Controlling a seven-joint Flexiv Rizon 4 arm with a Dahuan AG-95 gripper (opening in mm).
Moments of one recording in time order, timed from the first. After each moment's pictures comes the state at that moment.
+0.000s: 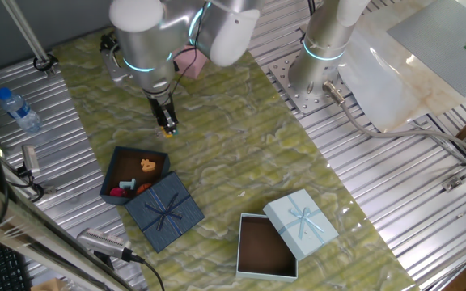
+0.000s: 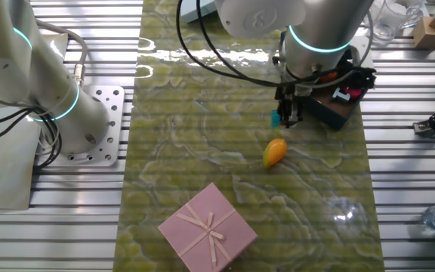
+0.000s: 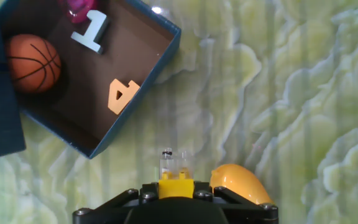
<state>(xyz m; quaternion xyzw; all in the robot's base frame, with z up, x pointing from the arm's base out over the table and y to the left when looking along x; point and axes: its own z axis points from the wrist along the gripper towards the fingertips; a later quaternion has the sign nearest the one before) 0.515 -0.002 0.062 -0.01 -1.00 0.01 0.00</state>
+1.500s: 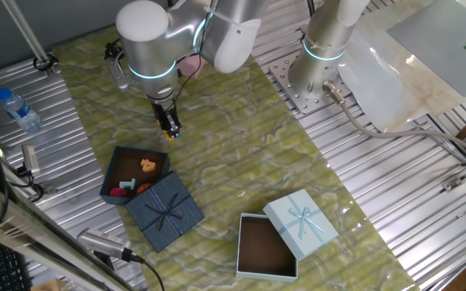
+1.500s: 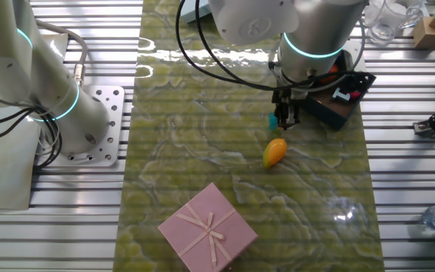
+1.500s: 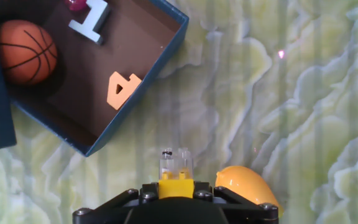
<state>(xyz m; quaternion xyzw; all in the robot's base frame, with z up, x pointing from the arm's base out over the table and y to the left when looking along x) 0.513 -0.003 0.053 0.01 -1.00 0.01 0.00</state>
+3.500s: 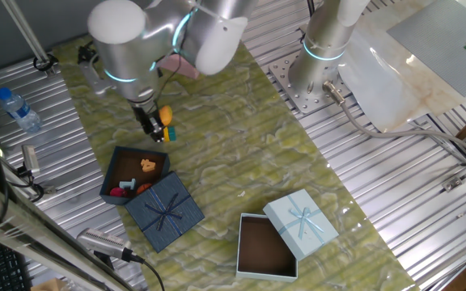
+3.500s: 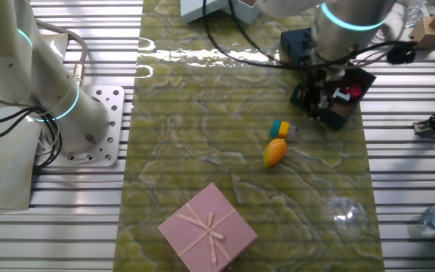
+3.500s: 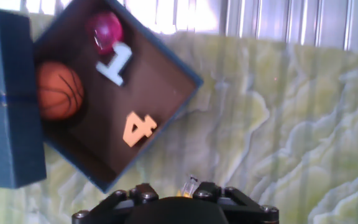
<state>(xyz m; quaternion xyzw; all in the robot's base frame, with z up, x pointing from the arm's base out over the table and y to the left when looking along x) 0.577 0.010 0.106 0.06 -1.00 0.02 0.00</state>
